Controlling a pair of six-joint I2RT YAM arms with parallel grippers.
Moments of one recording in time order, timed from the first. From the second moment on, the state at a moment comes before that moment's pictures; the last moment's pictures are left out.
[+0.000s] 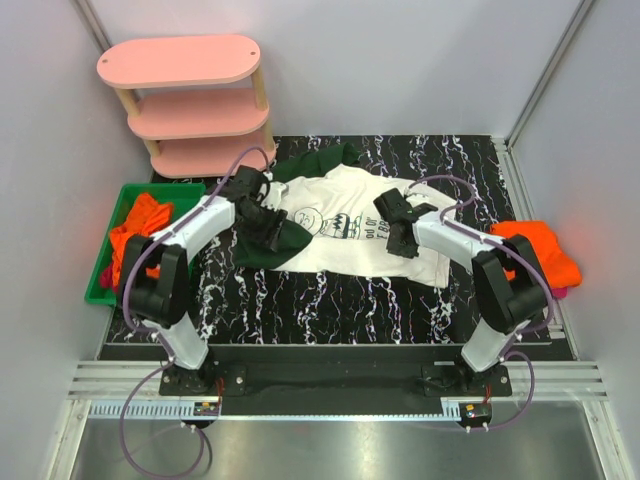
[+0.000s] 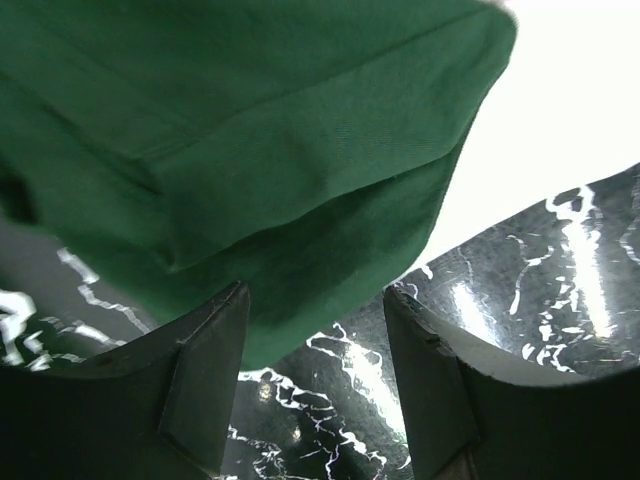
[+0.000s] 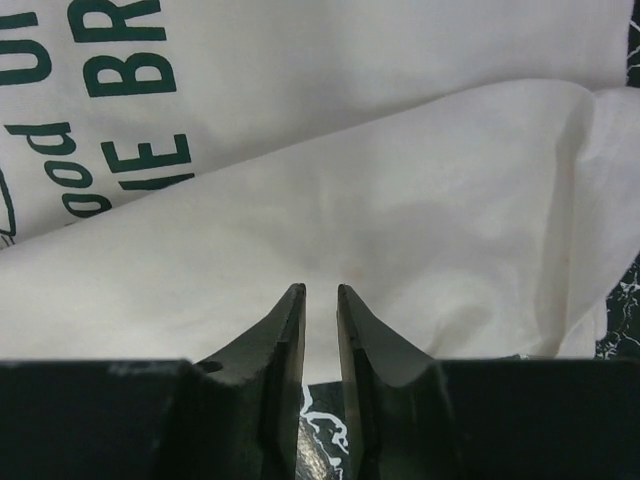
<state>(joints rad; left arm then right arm) -0.31 1.69 1.24 -0.71 0.21 0.12 0.50 1.69 1.11 -0.64 0.40 0.75</state>
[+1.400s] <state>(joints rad) -0.32 1.69 1.04 -0.92 0.13 0.24 0.51 1.65 0.95 -0.58 0.27 0.84</state>
